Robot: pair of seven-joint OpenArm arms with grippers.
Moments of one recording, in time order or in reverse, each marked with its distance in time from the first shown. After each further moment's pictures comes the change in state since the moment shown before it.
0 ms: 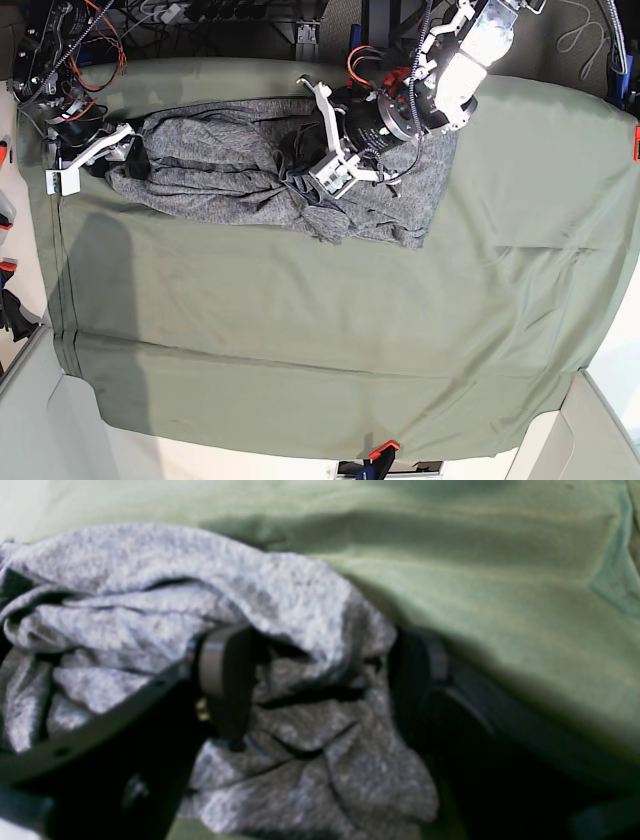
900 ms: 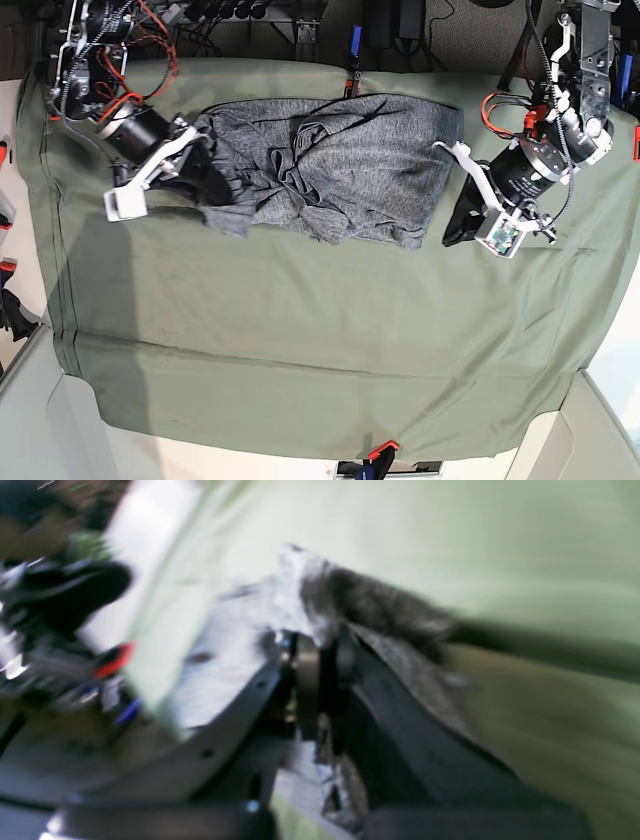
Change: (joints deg) left arm 4.9 -9.0 -33.0 9.3 -6.2 -4.4 3.5; right arm 0.2 -6.7 -13.9 12.6 19.7 3.9 -6.1
